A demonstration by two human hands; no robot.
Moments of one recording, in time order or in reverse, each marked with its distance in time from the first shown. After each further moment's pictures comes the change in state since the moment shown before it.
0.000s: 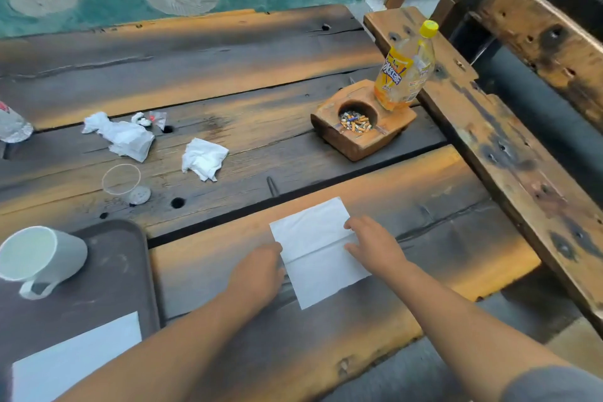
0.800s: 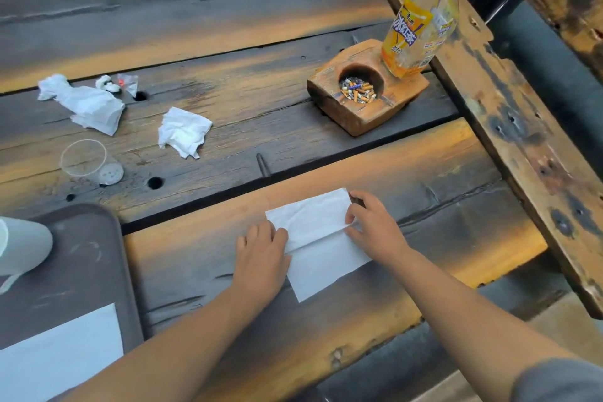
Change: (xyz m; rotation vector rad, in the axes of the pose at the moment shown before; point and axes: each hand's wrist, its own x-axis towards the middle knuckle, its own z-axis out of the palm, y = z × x) left_hand 0.016 0.008 0.041 0.181 0.156 0.059; right_hand 0.019 0.027 0.018 0.030 0.065 -0.110
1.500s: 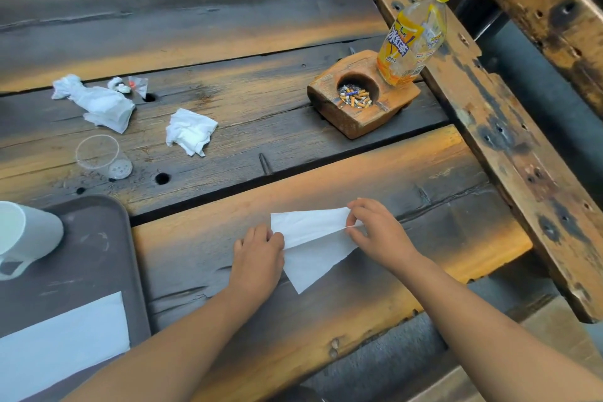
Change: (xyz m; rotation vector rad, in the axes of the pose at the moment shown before) left_hand -0.020 -0.003 -0.009 -0.088 0.015 -0.001; right_hand -0.036 -0.021 -0.028 0.038 0.065 -0.089
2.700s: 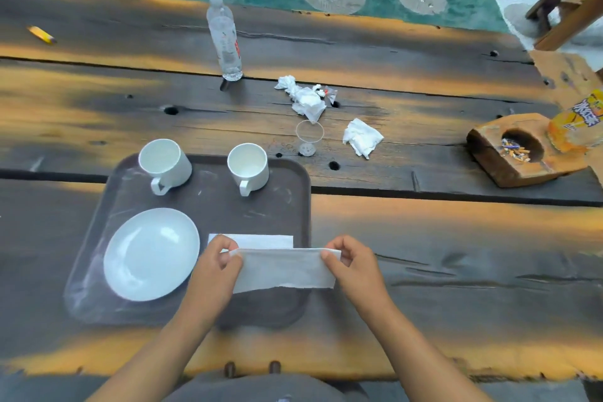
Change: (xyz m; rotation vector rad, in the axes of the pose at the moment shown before) left_hand -0.239 -0.214 -0.115 -0.910 0.436 -0.625; right_hand -0.046 -0.303 0.123 0.800 -0.146 0.025
